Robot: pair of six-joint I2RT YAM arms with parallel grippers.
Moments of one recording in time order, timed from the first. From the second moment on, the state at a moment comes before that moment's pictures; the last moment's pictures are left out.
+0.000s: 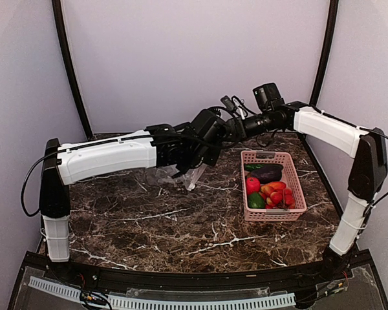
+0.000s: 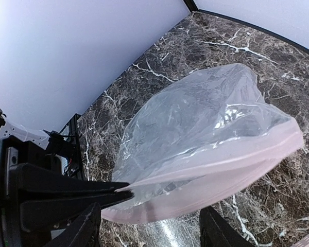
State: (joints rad) left arm -1.09 1.99 1.89 -0.60 -0.73 -0.32; right arm 0.51 1.78 1.61 -0.54 -0.83 0.10
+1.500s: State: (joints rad) left arm -1.09 1.83 1.61 -0.32 -0.83 -0.33; right arm 0.52 1.91 1.64 -0.43 -0.71 0.39
